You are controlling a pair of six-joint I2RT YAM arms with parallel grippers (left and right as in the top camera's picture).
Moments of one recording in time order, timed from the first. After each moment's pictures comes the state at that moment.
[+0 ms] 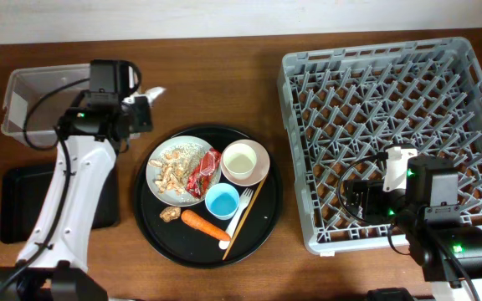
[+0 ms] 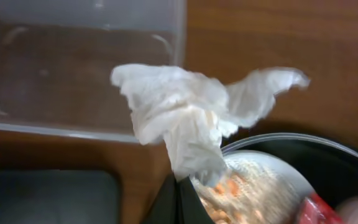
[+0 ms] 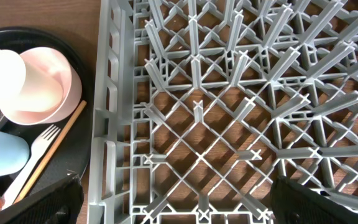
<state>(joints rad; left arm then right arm) -0.05 1.60 1.40 -0.76 -0.18 -0.15 0.04 0.84 0.89 -0.94 -0.10 0.08</state>
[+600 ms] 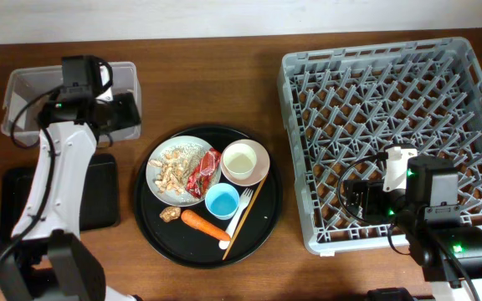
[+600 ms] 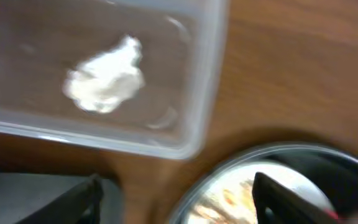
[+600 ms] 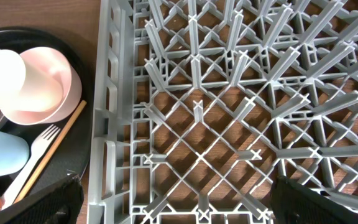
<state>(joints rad) 0.07 1.69 1.44 -0.79 0.00 -0.15 0.04 0.84 0.89 -0.94 -0.10 0.08</state>
